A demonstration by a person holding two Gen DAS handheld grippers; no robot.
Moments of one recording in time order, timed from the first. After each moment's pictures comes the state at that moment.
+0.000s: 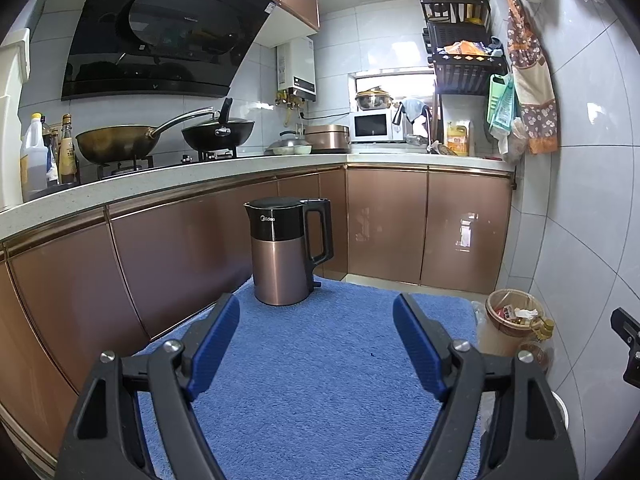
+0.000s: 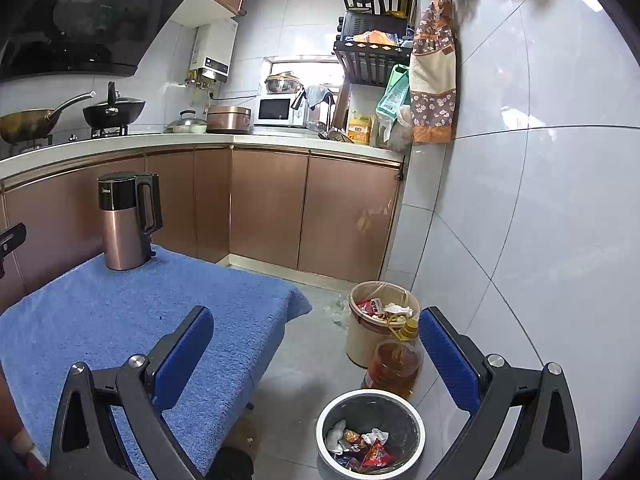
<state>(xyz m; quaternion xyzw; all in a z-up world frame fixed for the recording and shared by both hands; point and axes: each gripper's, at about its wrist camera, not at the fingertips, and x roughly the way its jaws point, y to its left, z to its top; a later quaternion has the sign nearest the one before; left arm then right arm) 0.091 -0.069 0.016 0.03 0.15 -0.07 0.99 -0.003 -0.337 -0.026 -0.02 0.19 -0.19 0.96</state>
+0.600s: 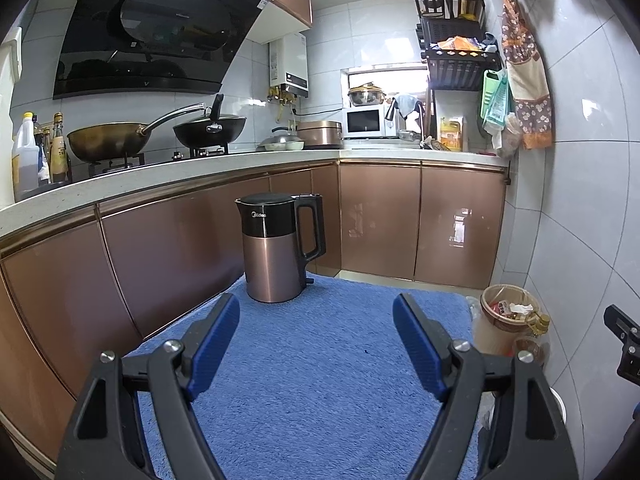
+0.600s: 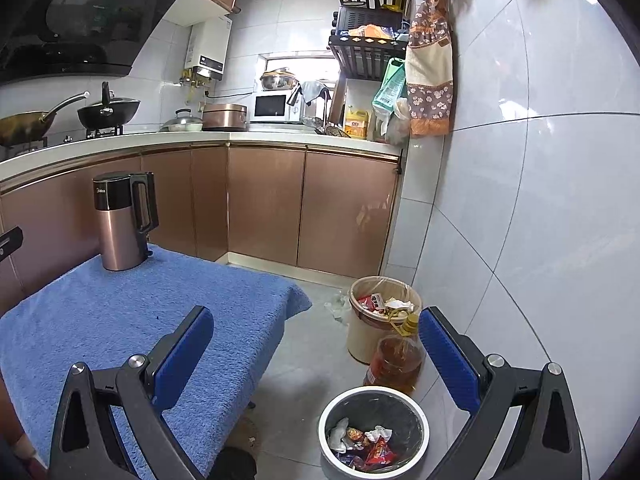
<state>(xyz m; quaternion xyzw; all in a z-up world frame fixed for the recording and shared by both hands) 0.092 -0.077 0.011 0.04 0.15 -0.08 0.98 0.000 -0.339 -0.033 -0.01 0.19 -0.19 0.96</state>
